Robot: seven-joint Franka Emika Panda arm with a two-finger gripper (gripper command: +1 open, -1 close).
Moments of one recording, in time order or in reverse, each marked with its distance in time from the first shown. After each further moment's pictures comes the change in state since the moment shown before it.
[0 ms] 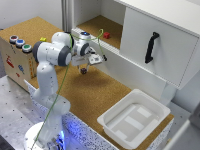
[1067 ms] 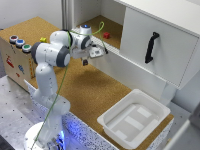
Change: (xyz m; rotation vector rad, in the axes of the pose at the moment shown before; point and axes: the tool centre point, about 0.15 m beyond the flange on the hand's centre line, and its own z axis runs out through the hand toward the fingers) arm 0.044 -0.018 -0.155 -0.114 0.057 -0.058
